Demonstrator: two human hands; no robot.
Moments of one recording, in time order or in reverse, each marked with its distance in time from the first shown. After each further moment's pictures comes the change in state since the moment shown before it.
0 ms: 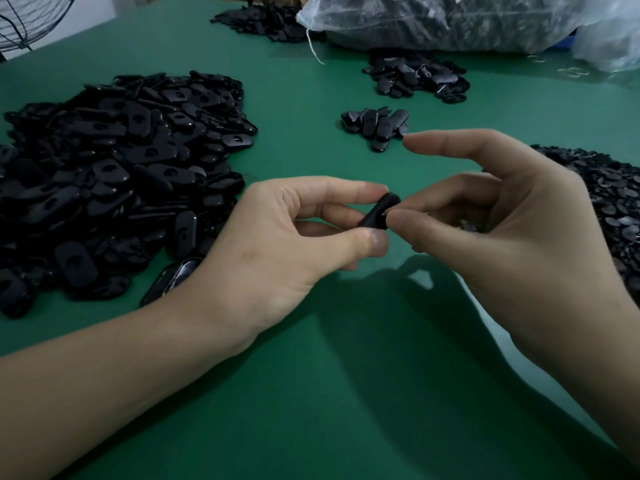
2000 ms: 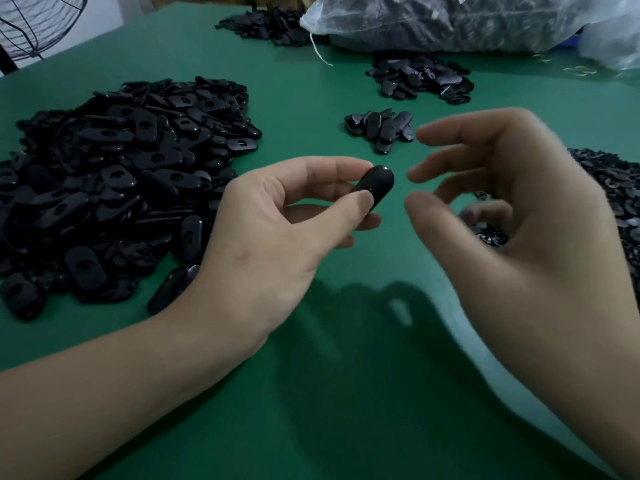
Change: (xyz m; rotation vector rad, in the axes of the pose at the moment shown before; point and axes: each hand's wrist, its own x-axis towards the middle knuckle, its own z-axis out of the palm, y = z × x) left_hand 0.002 0.001 0.003 -0.002 0.104 0.187; right_hand -0.005 -0.009 0.006 -0.286 0.023 -0.171
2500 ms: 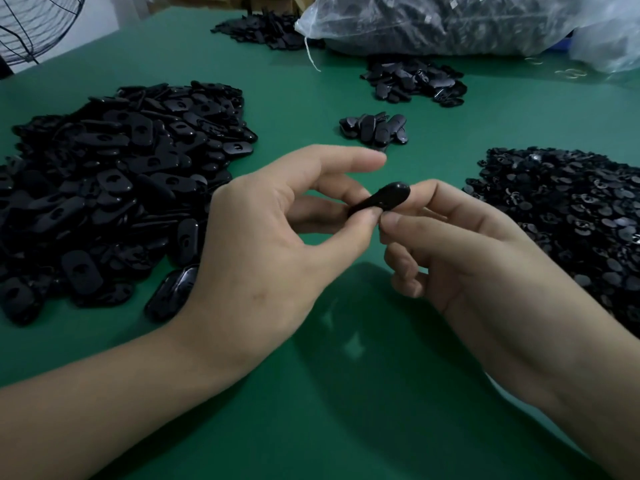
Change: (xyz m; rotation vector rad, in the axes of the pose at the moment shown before) left_hand -0.007 0.003 0.001 0.308 0.065 0.247; right_hand -0.006 0.006 0.011 0.881 -0.221 0.495
